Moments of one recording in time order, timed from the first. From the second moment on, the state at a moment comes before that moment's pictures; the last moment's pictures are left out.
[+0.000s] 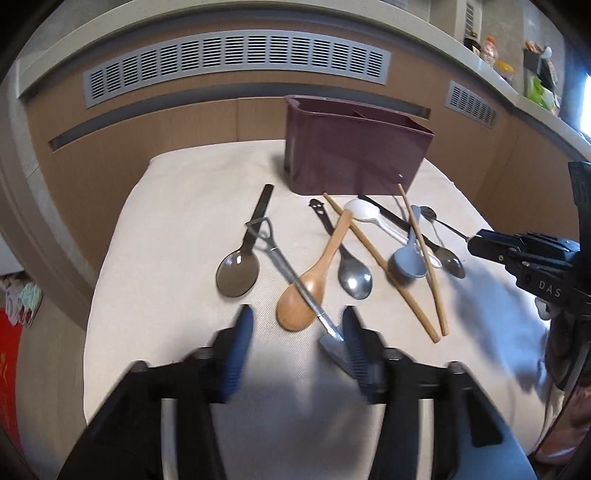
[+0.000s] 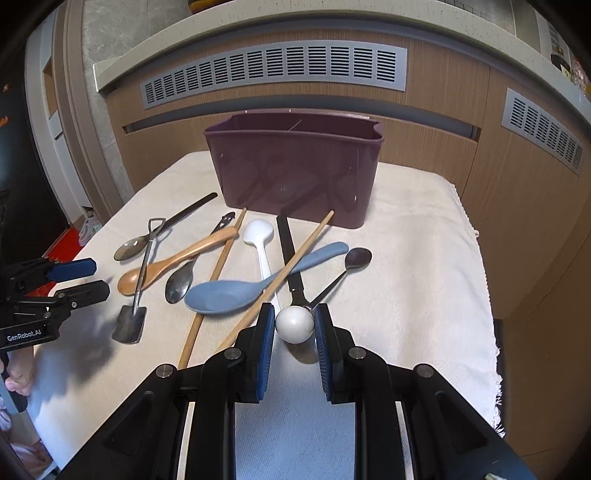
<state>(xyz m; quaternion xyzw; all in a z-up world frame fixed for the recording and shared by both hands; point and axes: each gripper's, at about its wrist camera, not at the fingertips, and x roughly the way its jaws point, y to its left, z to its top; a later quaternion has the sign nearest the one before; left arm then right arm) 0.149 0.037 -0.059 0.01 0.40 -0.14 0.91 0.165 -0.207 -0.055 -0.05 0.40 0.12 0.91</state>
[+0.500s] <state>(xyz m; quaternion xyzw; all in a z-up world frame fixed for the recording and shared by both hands) 0.203 0.053 -0.076 0.00 0.41 -0.07 0.91 0.164 -0.206 -0.062 -0.04 0.41 0.12 0.90</state>
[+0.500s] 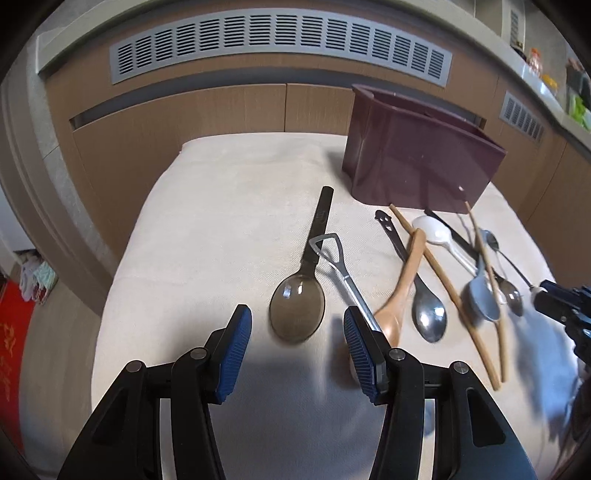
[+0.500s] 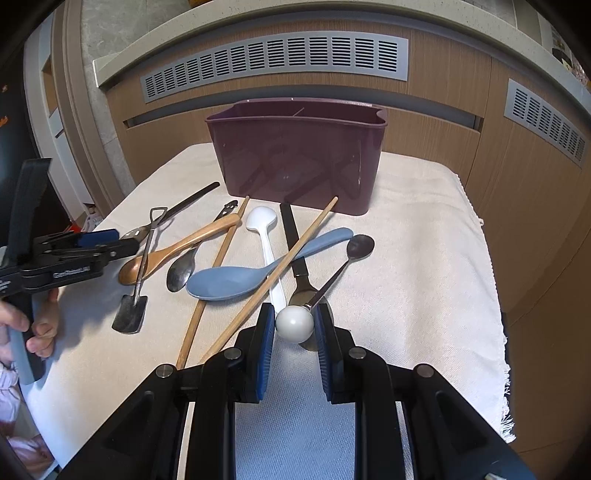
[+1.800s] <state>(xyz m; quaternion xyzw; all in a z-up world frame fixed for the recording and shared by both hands) 0.137 0.048 0.007 0.01 0.33 -0.12 0.93 0.127 -0.195 0.001 -0.06 0.35 0.16 0.92</state>
